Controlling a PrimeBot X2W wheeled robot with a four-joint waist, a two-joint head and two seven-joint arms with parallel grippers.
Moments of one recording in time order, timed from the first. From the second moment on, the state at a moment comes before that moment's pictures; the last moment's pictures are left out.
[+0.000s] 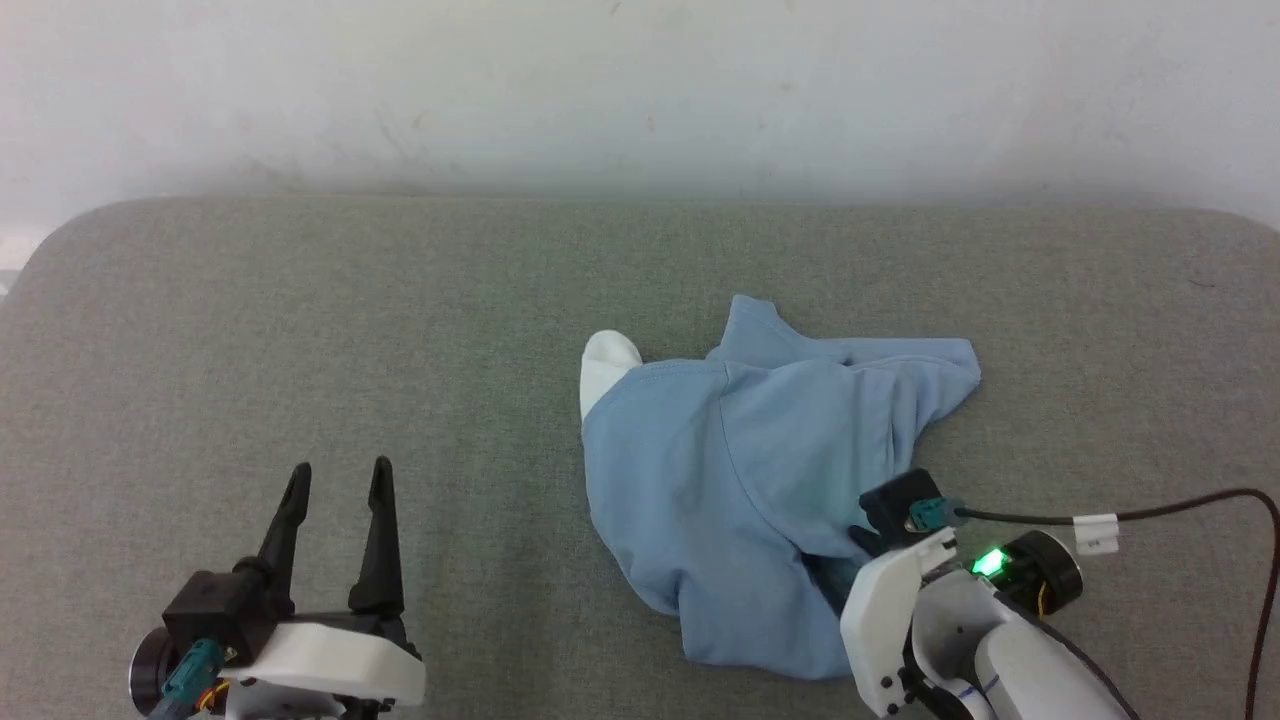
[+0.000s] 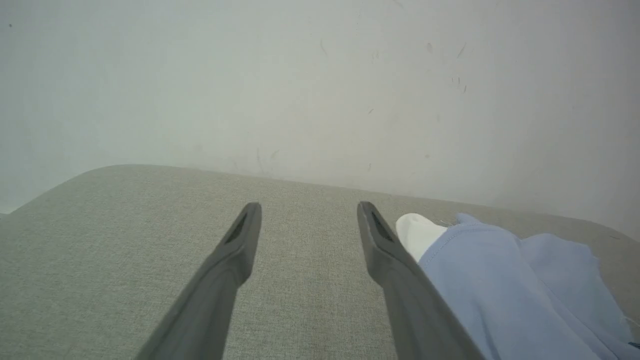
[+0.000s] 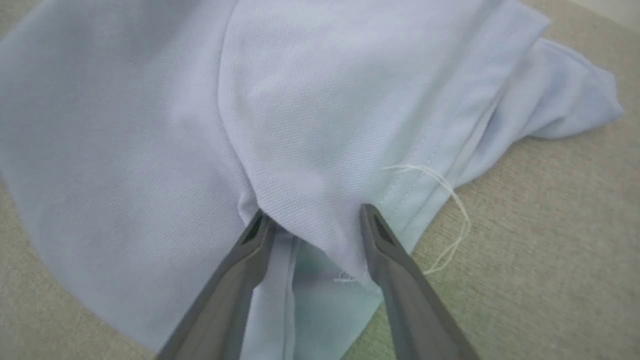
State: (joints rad) left arm 0.03 0.22 -0.11 0.03 -0.35 0.07 -0.26; right arm -0.21 -0.13 0.35 0.36 0.17 0.13 0.33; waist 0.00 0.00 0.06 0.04
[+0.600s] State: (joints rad) left arm 0.03 0.20 -0.10 0.04 -0.35 0.07 -0.26; right arm -0.15 -0.14 -0.15 0.04 -0.04 0.13 0.24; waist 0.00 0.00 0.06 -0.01
